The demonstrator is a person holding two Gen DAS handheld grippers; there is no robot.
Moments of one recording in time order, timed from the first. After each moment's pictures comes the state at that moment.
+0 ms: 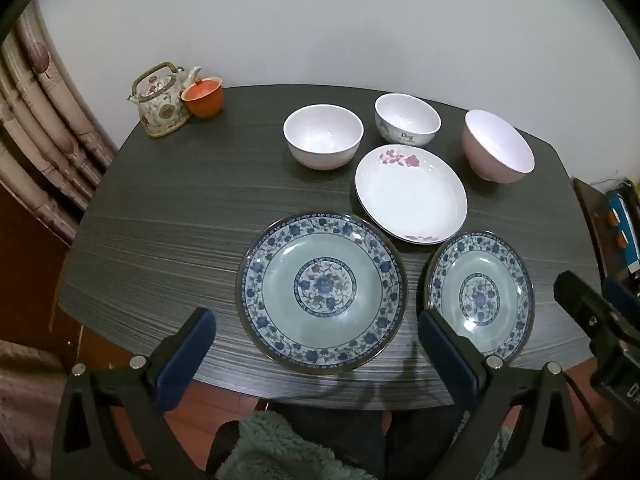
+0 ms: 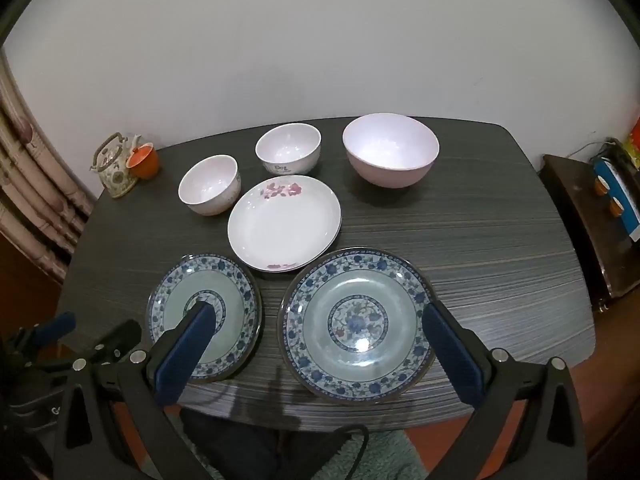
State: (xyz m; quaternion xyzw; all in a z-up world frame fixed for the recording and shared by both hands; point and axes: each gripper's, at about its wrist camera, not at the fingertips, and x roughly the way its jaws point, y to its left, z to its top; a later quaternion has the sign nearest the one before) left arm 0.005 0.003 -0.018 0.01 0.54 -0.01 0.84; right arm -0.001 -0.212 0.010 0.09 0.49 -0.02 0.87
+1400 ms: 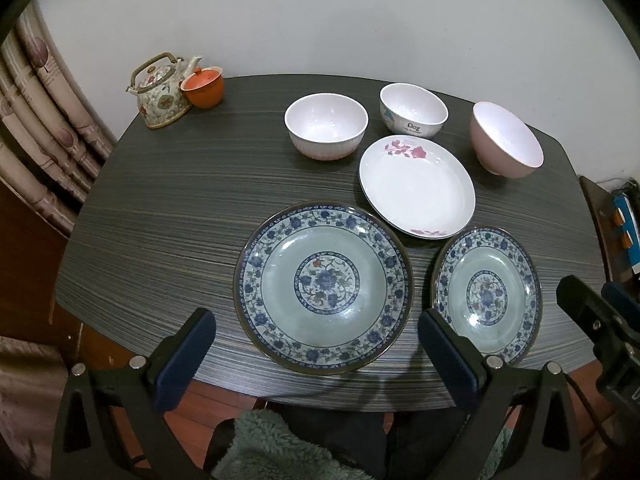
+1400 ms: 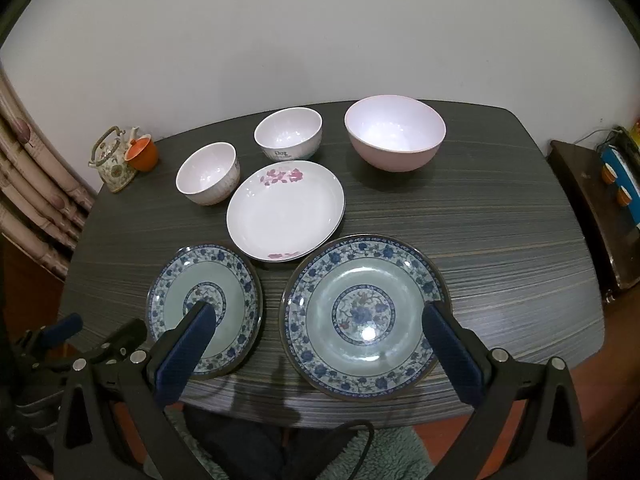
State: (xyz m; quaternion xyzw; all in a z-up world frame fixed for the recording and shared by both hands) left arm 0.014 0.002 -0.031 0.01 0.55 0.00 0.84; right arm 0.013 -0.210 0.000 0.10 0.52 -0.01 0.85
